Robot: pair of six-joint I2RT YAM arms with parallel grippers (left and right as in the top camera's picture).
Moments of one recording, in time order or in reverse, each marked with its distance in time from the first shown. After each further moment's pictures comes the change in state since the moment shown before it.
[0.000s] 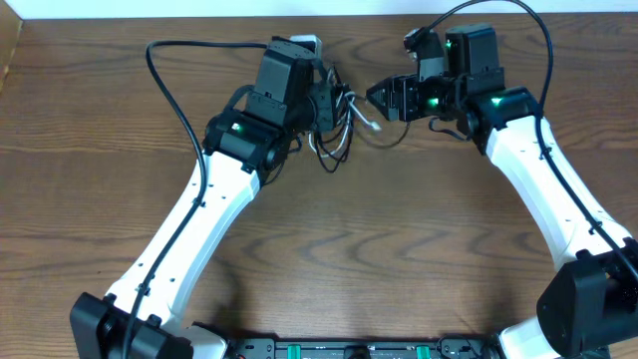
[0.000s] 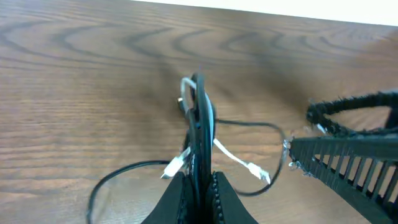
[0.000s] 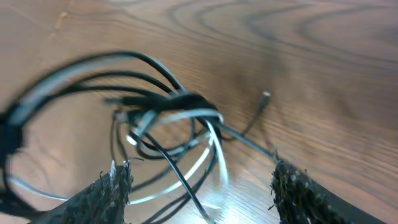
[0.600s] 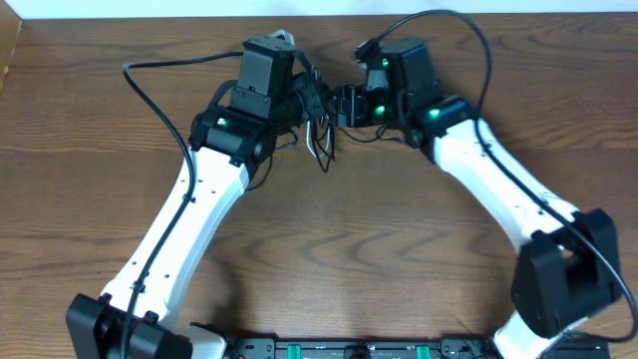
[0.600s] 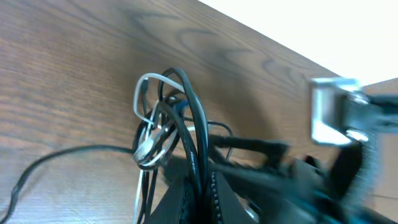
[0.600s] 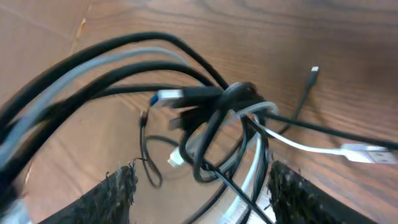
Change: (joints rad) left arm 0.063 0.001 0.000 0.002 0.089 -0.309; right arm 0.191 0.130 0.000 0.186 0.097 0.284
